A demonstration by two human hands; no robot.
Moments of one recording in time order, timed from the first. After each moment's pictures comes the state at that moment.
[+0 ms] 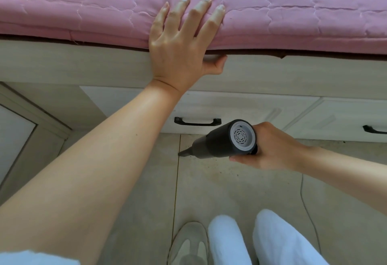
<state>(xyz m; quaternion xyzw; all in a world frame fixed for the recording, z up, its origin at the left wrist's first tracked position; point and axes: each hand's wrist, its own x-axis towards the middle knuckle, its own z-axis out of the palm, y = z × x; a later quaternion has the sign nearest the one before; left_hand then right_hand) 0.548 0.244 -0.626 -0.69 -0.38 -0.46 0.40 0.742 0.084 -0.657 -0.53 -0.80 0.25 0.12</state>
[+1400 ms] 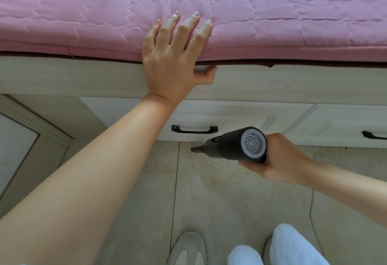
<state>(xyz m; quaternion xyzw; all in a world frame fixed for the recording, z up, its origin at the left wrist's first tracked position) 0.548 0.241 -0.629 -0.68 -0.39 -0.45 0.41 0.770 0.069 -0.670 -0.60 -0.76 0.23 0.14</state>
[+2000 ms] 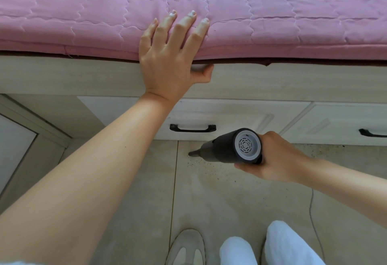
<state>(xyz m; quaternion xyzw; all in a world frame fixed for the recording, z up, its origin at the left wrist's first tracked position) 0.548 0.240 -0.628 -0.68 -0.40 -0.45 0.42 0.762 0.067 -0.656 -0.58 -0.76 0.26 0.12</state>
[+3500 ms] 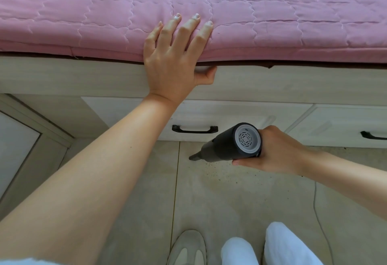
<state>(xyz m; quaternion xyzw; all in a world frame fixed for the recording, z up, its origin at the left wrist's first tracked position) 0.547 0.239 -0.628 -0.69 -0.40 -0.45 0.41 0.763 0.083 -0.654 -0.55 -0.79 0.25 0.11</state>
